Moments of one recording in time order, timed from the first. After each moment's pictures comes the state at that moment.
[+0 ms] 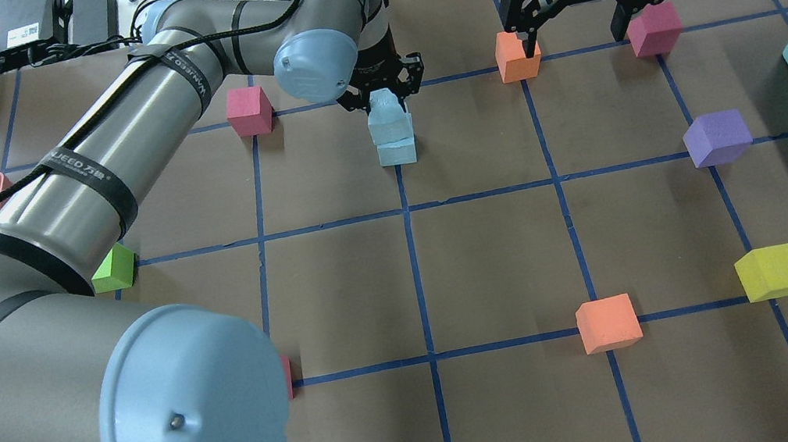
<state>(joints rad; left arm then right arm) -1.89 -2.30 -1.15 -1.24 1.51 -0.34 1.63 -1.43 1.38 -1.51 -1.57 0.10</state>
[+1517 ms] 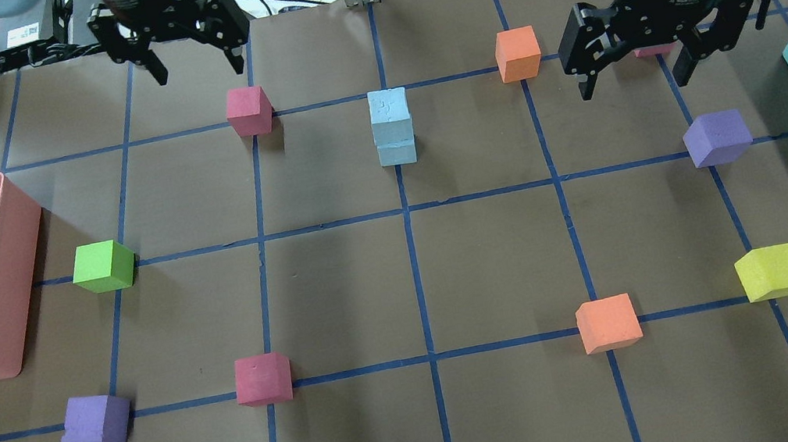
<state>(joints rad) -1.62 -1.86 -1.20 -1.71 1.54 0.06 1.55 -1.58 1.55 -1.48 -1.57 0.05</state>
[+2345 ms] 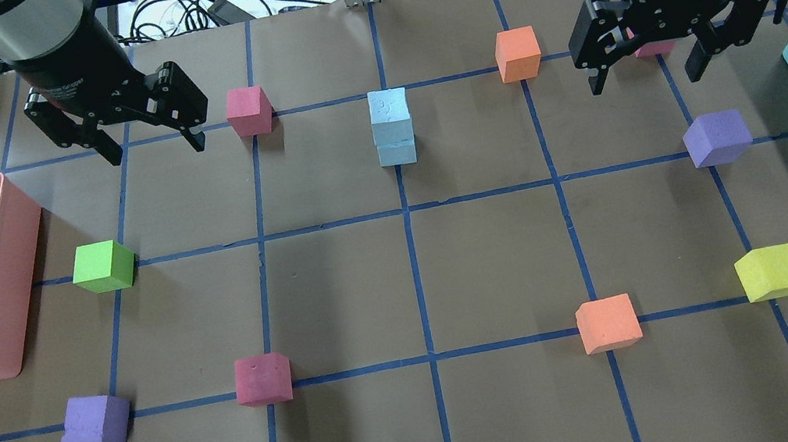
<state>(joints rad) -1.57 -1.64 -1.48 -1.58 1.54 0.07 1.54 -1.60 1.54 -1.46 -1.57 0.05</state>
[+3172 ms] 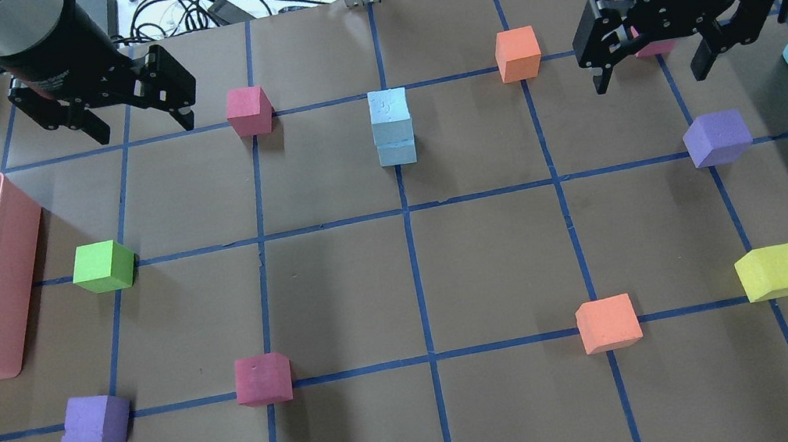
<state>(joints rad) -1.57 -1.61 -1.49 -1.53 1.54 0.07 1.54 -1.60 1.54 -1.46 -1.60 0.06</state>
